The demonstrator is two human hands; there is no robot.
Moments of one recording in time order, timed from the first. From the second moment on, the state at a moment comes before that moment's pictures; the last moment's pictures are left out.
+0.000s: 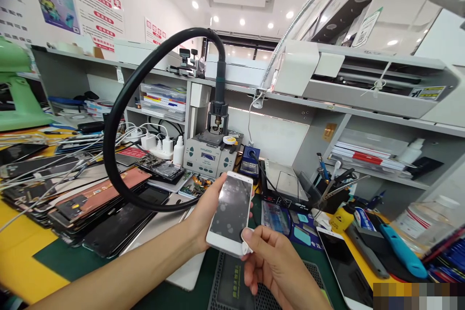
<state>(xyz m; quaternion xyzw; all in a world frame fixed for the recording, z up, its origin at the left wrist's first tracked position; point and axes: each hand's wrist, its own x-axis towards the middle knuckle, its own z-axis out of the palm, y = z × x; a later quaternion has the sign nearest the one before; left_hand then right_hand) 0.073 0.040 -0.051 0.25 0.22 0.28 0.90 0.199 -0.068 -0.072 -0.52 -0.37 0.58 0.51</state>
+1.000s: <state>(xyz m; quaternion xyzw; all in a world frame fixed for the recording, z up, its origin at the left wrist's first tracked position) 0.072 0.045 -0.048 0.22 0.20 0.38 0.88 0.189 -0.075 -0.056 -0.52 -0.30 0.61 0.52</state>
